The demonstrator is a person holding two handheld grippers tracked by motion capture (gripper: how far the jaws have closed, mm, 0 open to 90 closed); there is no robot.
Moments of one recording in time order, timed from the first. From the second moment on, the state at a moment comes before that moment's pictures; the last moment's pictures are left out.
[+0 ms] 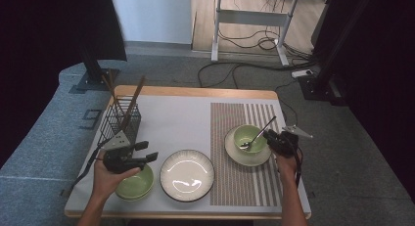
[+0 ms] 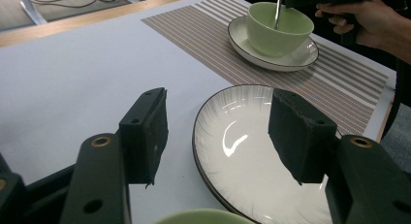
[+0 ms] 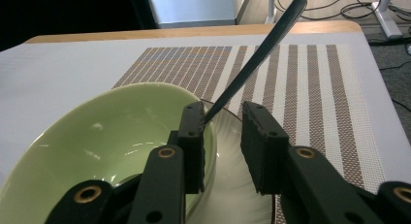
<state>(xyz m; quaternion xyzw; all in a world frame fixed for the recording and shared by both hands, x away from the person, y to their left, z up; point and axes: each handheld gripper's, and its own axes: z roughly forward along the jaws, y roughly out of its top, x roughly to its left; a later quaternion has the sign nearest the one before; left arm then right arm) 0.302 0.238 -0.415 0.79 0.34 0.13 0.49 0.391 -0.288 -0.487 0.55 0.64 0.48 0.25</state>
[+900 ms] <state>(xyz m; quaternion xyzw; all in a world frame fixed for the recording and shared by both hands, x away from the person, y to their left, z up) 0.307 0.252 -0.406 0.78 0.36 0.14 0.50 0.360 -0.244 -0.462 0.47 0.69 0.51 0.22</state>
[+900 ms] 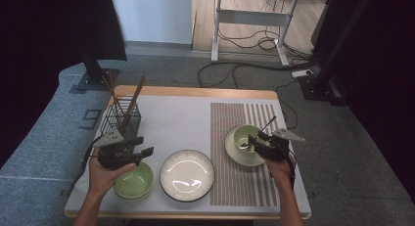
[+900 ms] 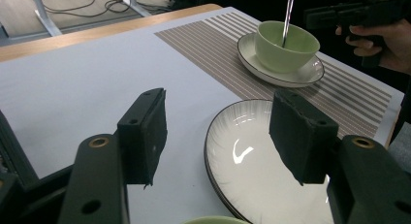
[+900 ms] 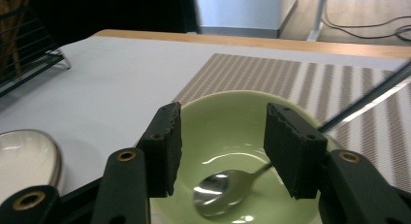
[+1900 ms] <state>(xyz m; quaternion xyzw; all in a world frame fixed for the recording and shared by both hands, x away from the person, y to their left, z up) 0.333 0.299 -0.379 0.74 0.39 0.15 0.52 0.351 -0.188 -0.464 0.41 0.74 0.50 0.18</state>
